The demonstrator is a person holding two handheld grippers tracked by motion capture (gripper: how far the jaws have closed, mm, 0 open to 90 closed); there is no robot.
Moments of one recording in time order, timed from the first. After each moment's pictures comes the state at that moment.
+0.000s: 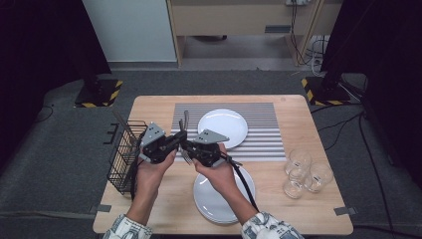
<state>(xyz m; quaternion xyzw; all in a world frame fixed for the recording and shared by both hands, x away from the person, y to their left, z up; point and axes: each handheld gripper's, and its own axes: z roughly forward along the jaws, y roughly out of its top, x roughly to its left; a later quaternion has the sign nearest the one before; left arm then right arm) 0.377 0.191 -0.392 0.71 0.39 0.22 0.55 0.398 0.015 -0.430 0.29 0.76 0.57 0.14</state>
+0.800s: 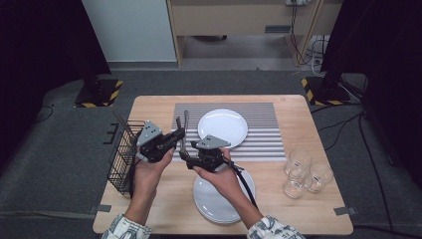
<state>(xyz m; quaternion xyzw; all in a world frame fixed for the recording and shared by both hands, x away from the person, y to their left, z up) 0.375 0.195 -0.383 0.70 0.38 0.23 0.55 0.393 0.009 -0.451 0.30 0.76 0.55 0.14</state>
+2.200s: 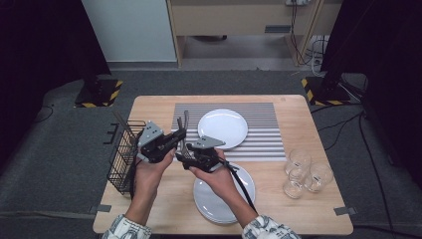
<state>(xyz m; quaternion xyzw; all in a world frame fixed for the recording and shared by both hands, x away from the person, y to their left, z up) 0.373 0.191 -0.382 0.70 0.38 0.23 0.55 0.399 0.022 -0.460 0.31 0.77 0.55 0.11</state>
